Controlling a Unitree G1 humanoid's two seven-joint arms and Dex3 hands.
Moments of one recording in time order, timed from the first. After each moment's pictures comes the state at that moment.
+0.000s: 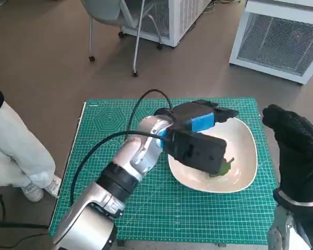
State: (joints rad) left arm -1.19 0.11 -0.44 0.88 0.54 -0.17 -0.42; right arm -0.34 -0.15 -0.21 0.08 0.31 -0.55 0.28
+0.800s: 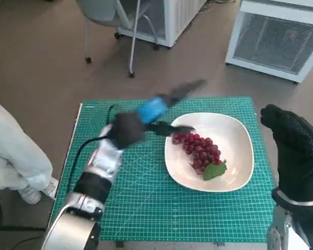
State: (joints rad) left arm -0.98 0.17 0.06 0.98 -0.11 -0.45 -0.57; right arm -0.34 -0.15 -0.19 0.08 0.30 -0.55 0.28
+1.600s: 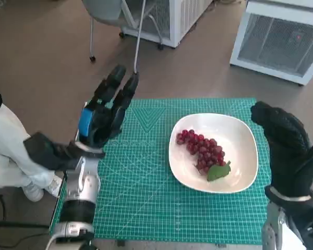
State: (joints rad) left arm -0.72 0.15 0.30 0.66 -0.48 -0.34 -0.71; right arm -0.36 -0.14 -0.17 0.07 0.29 -0.52 0.28
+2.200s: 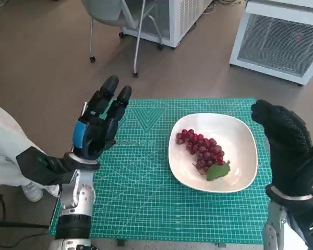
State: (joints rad) left arm -0.60 0.14 0.29 0.51 -0.49 -0.30 -0.68; right arm -0.36 -0.15 -0.17 0.05 0.31 -0.50 0.28
